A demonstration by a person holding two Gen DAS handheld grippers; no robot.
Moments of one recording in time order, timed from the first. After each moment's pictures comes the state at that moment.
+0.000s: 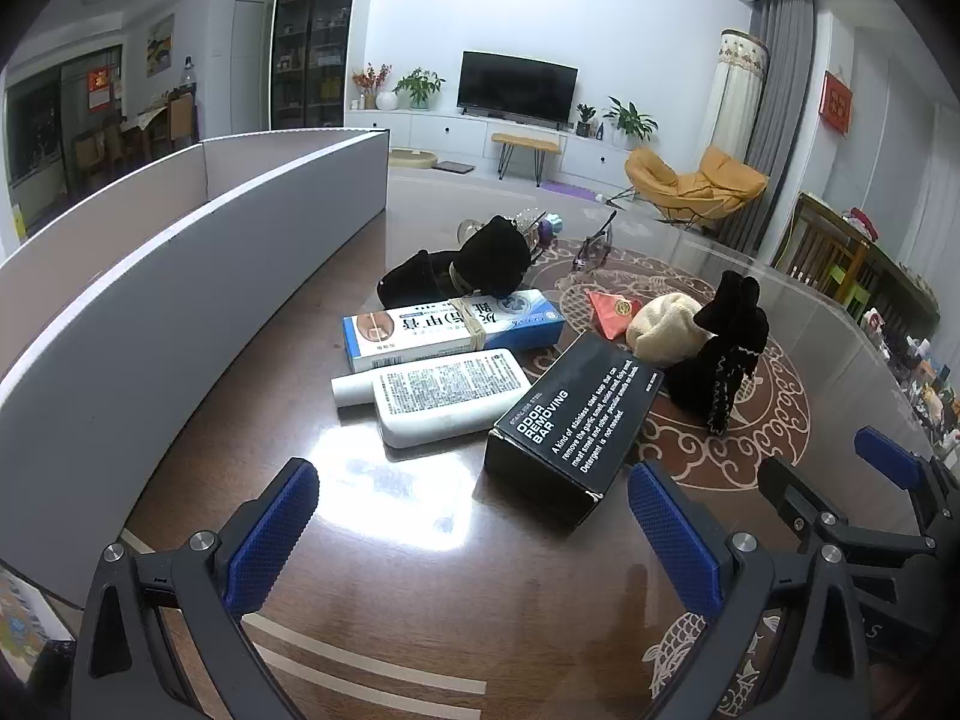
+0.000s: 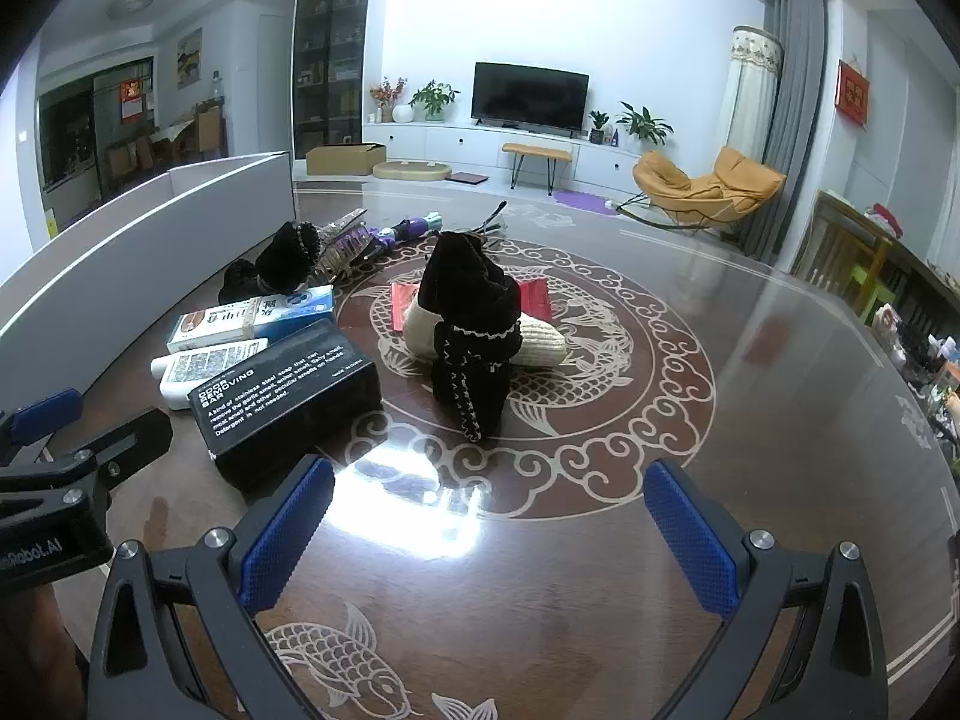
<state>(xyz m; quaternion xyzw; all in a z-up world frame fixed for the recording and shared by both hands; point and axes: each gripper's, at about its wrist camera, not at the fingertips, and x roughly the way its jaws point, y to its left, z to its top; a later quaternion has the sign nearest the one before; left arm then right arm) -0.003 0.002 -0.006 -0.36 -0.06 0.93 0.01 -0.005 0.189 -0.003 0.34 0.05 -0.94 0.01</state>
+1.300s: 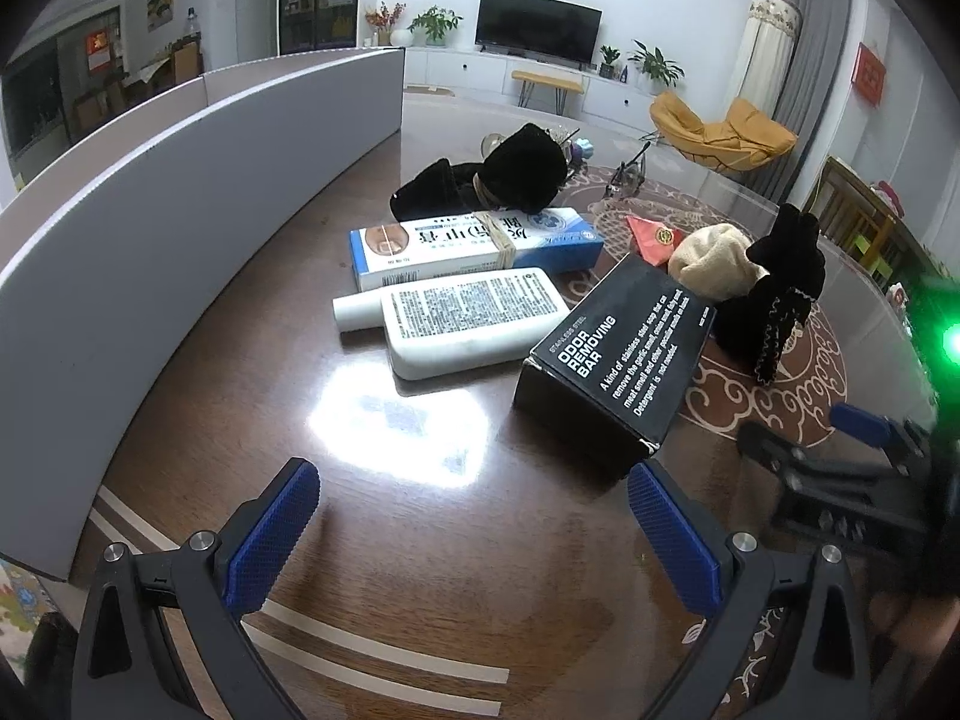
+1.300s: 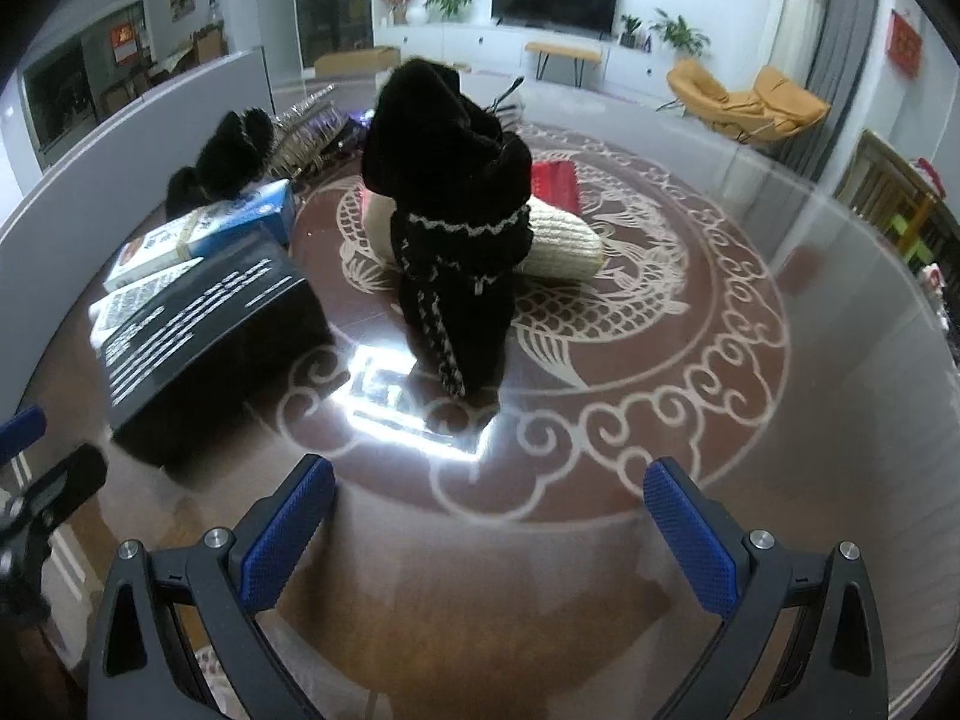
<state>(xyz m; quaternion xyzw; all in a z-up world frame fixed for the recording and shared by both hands) -0.019 -0.004 -0.034 -0.44 -0.07 0.90 0.00 -0.077 0.203 -0.053 0.47 0.05 -0.88 0.03</state>
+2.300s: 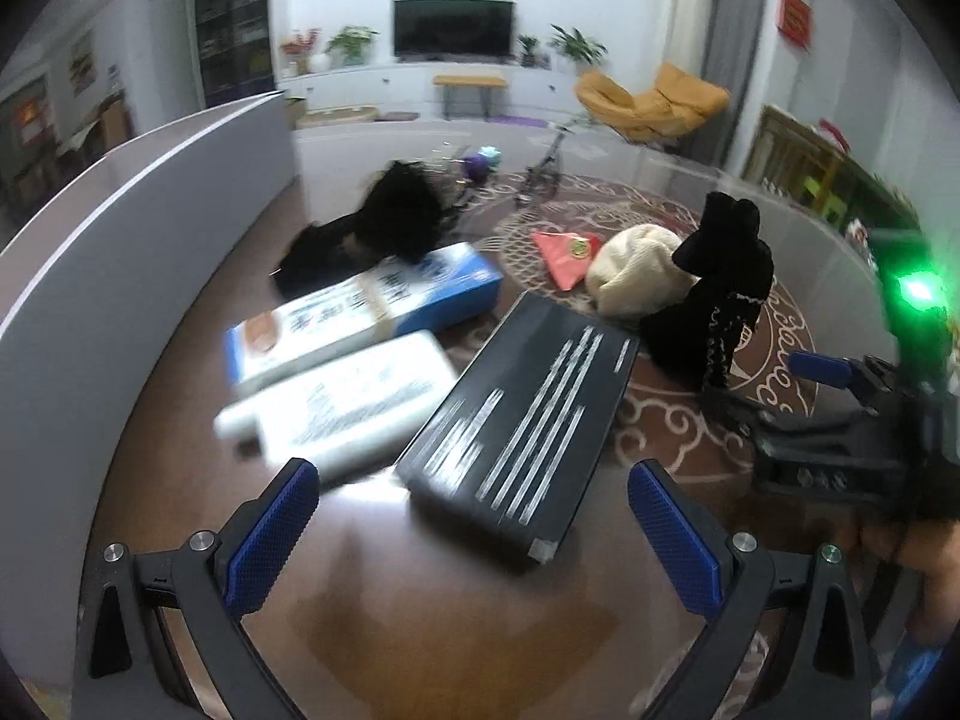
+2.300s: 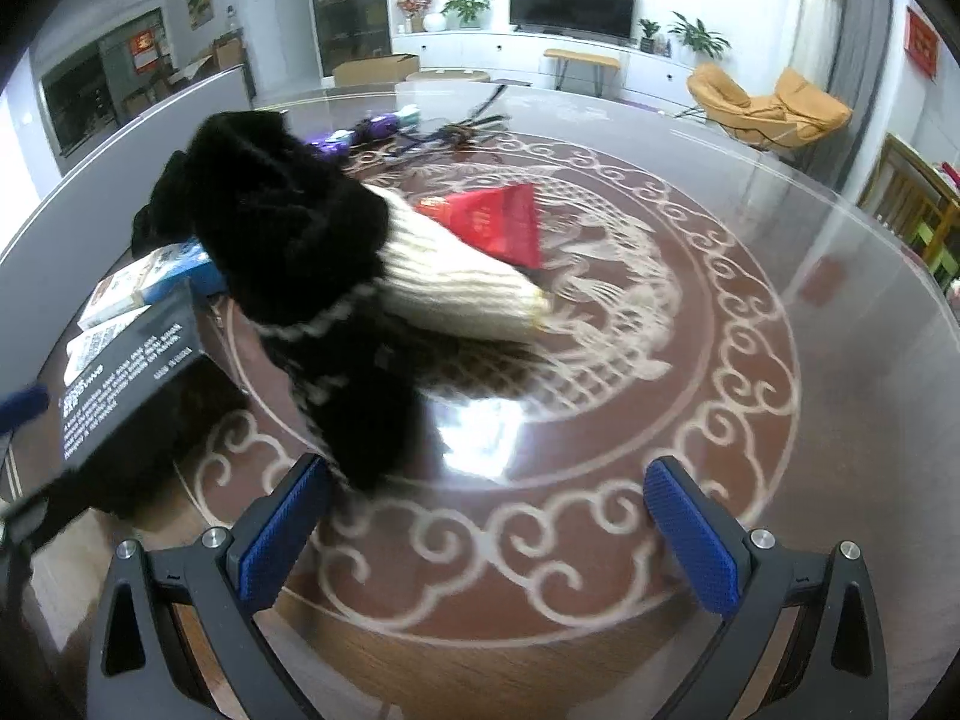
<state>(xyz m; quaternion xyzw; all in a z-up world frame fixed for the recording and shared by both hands) -0.069 0.039 -0.023 -0.43 0.01 0.90 0.08 -0.122 0.248 -0.063 0.46 0.04 -0.89 0.05</state>
